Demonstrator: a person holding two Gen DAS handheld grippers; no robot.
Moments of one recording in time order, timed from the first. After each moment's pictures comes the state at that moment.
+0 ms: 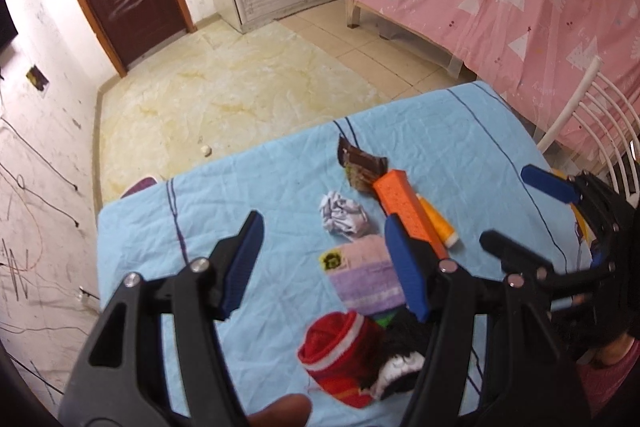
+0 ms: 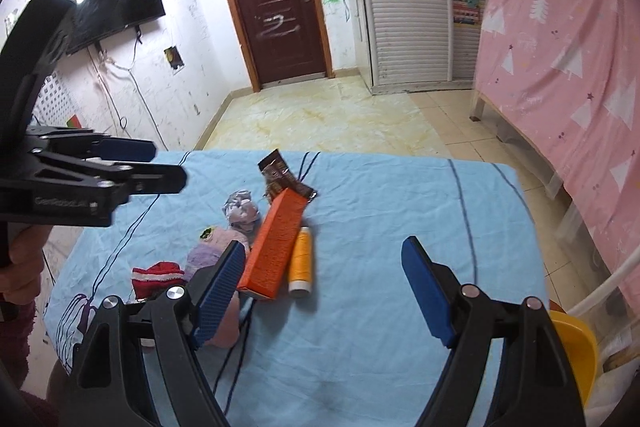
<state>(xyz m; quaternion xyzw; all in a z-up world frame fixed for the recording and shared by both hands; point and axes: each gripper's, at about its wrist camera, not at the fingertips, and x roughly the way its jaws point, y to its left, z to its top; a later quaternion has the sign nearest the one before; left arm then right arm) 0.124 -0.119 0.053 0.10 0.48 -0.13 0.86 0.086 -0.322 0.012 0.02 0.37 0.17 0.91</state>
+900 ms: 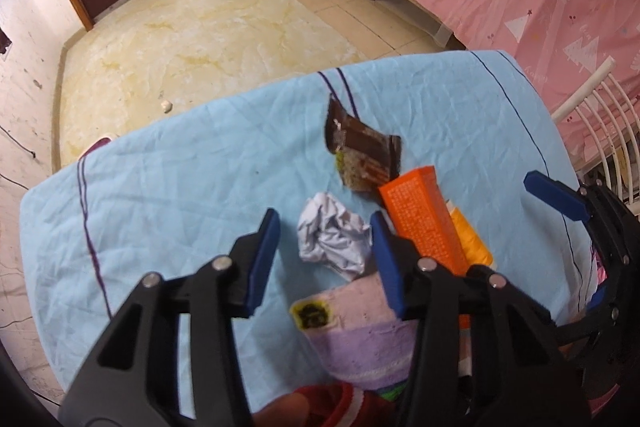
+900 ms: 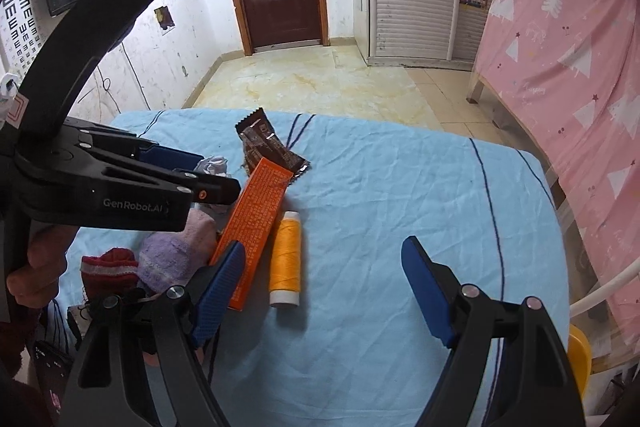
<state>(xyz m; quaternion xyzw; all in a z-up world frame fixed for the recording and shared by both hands) 0.181 -0.130 -0.024 0.05 0.56 -0.17 0.81 0.123 -0.305 -0.026 -0.03 0.42 0.15 0.89</state>
